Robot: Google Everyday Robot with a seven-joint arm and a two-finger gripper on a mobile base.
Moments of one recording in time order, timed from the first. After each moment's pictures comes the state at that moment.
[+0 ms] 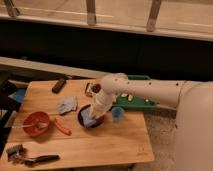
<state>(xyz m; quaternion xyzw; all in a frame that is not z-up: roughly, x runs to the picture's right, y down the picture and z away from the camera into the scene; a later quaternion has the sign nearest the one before) -0.043 0.143 0.781 -0.41 0.11 0.67 0.61</state>
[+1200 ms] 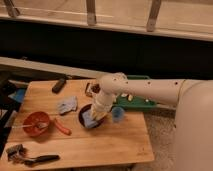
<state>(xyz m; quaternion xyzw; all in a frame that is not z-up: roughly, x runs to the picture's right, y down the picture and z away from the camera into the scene) -0.041 0.153 0.773 -0.41 0.13 0.66 0.61</state>
